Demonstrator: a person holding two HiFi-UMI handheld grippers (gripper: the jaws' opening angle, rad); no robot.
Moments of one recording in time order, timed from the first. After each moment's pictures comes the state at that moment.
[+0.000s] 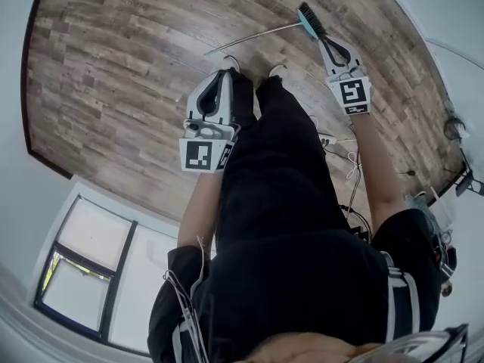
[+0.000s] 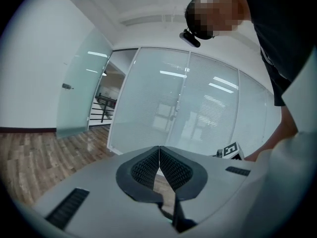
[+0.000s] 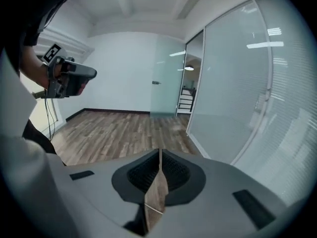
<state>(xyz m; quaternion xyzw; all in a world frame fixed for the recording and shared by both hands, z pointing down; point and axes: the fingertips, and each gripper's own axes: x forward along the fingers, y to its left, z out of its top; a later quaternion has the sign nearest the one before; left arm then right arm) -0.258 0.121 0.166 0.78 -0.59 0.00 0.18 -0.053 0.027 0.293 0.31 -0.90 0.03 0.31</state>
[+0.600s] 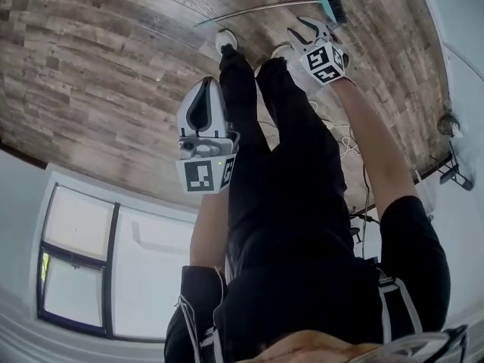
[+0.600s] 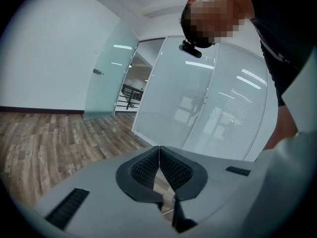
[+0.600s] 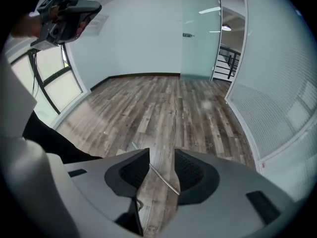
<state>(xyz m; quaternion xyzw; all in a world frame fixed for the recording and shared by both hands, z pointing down) -0.367 0.139 0.353 0.69 -0.67 0.01 0.25 -0.174 0.070 0.625 0.13 -0.86 0.07 0.49</state>
